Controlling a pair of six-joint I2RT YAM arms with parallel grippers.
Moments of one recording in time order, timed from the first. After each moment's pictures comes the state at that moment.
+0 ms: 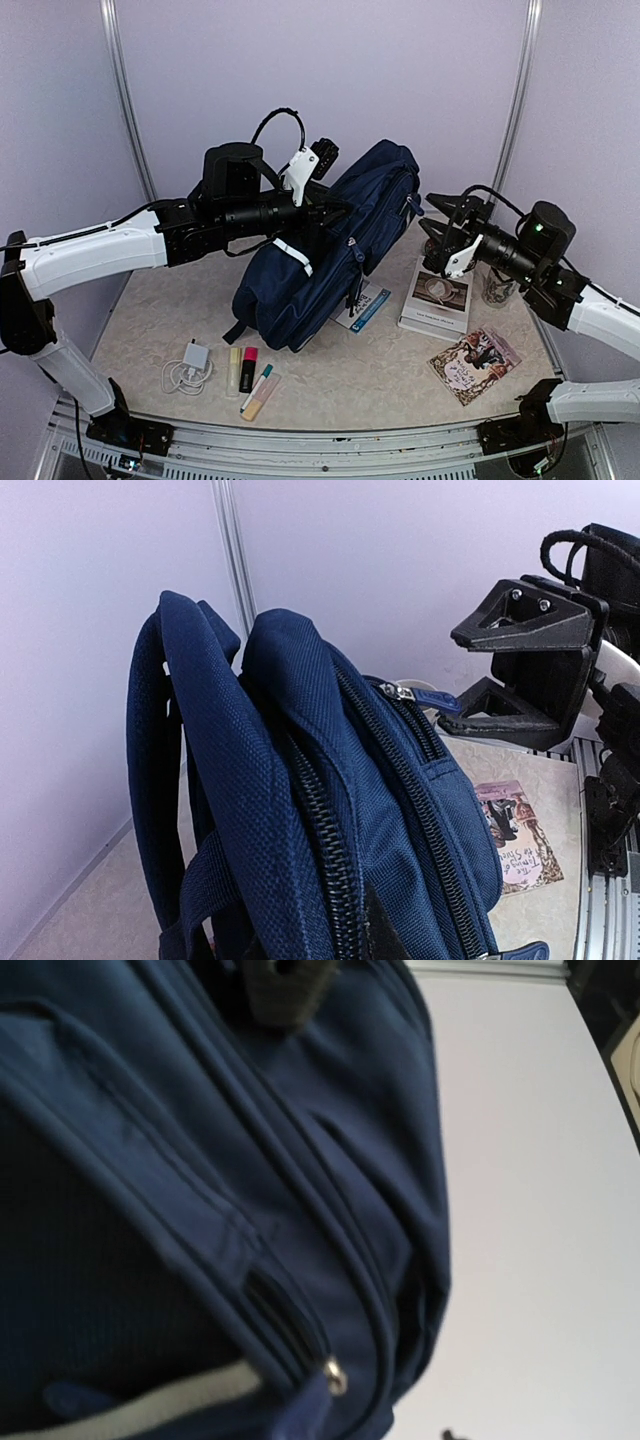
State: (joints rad) left arm -0.94 1.57 1.40 0.01 0.13 0.14; right arm 0.58 0.93 0.68 0.38 -0.32 -1.52
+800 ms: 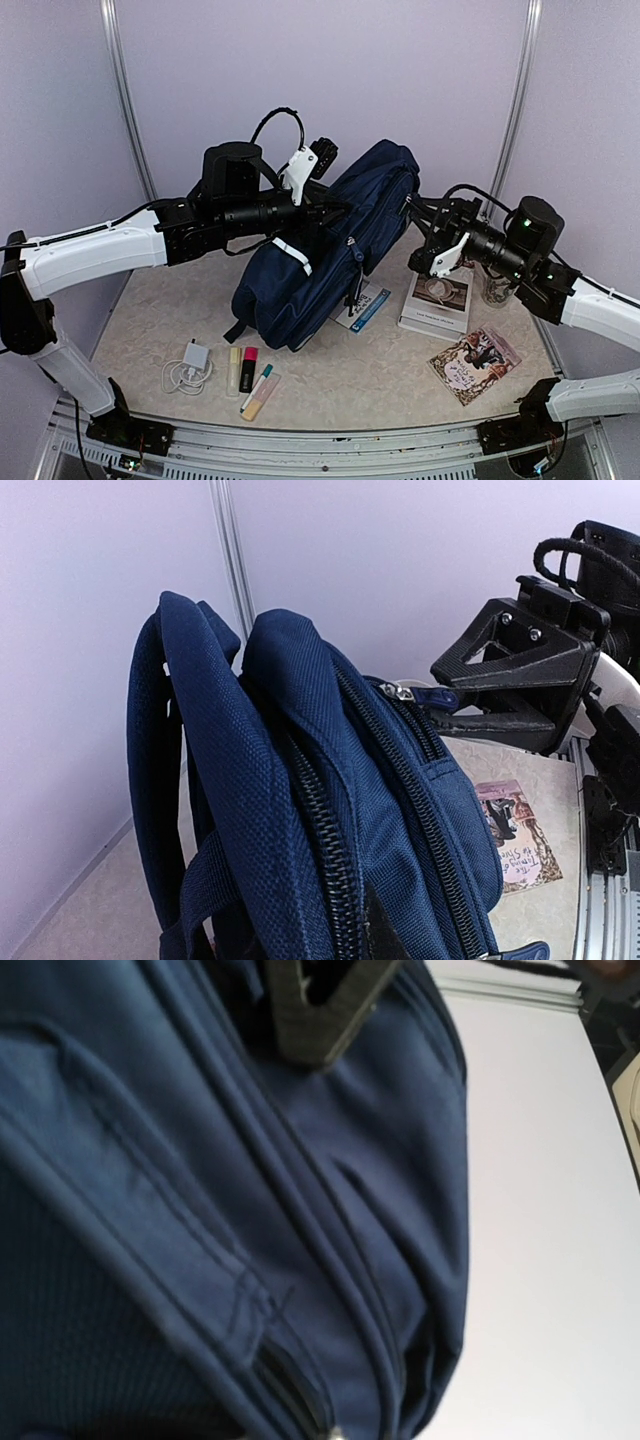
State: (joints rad) left arm -0.94 1.57 1.40 0.01 0.14 0.15; right arm 0.64 1.00 0.73 0.39 -0.26 -1.61
